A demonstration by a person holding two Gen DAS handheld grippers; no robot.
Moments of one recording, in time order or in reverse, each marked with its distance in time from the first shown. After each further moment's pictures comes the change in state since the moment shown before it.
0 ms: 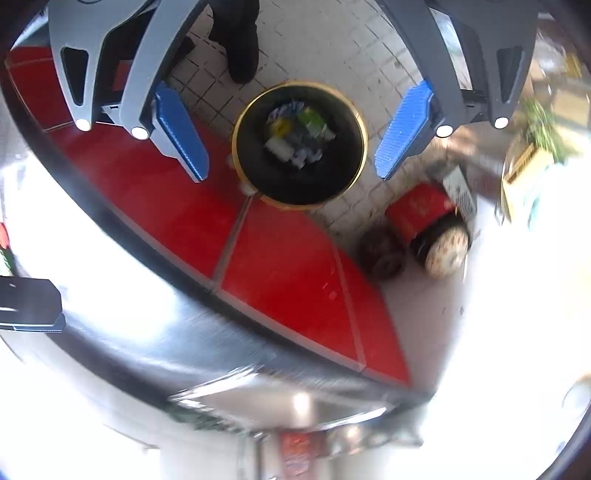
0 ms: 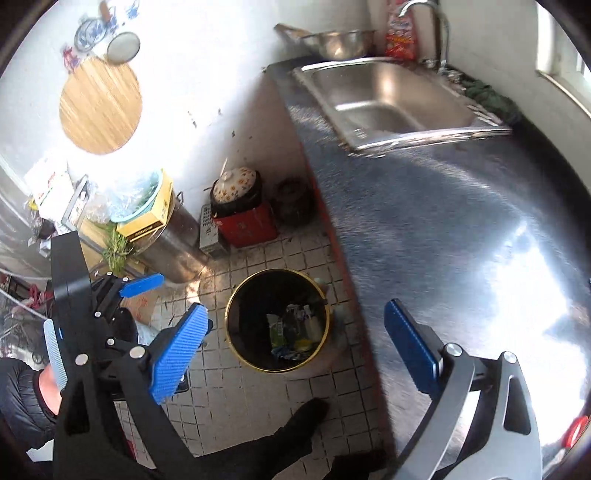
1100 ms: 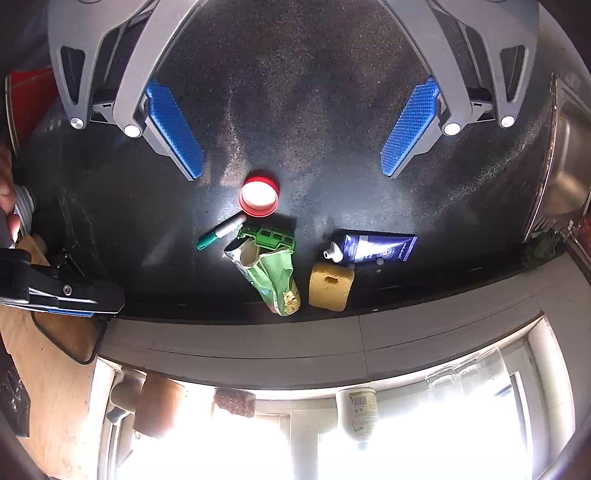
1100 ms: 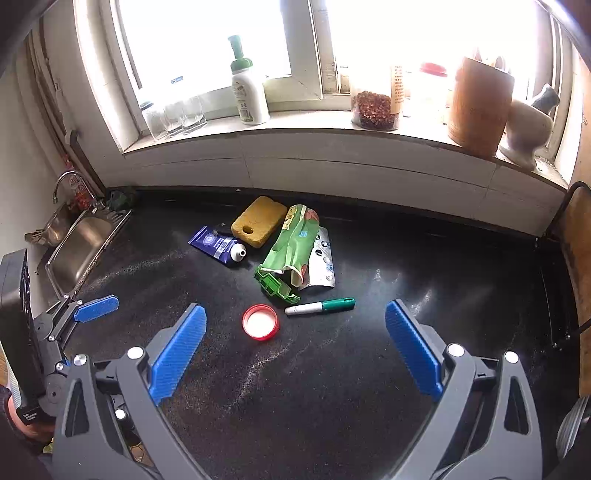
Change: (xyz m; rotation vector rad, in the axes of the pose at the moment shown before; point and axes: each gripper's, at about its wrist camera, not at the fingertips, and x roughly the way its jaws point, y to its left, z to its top) left arm -0.069 -0.436 0.093 0.730 -0.103 -0.582; right arm -0.313 -0.296 -0.239 0.786 -0.309 -0.617
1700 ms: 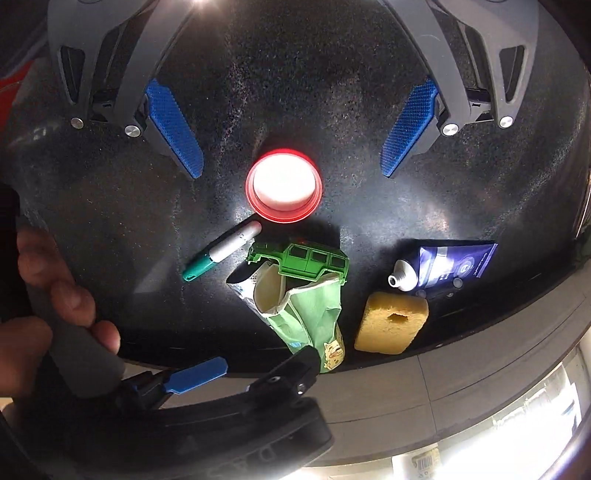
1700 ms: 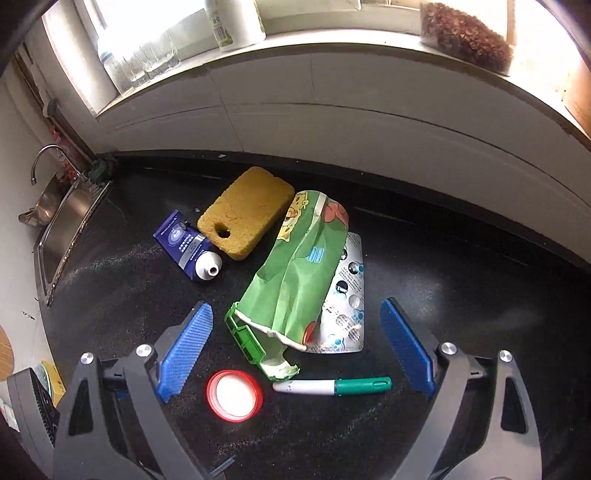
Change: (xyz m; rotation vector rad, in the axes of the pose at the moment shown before) left arm 0.137 -0.033 -0.004 0.047 0.075 -0.035; right arm 0.187 -0.014 0.062 -0.064 0.213 0.095
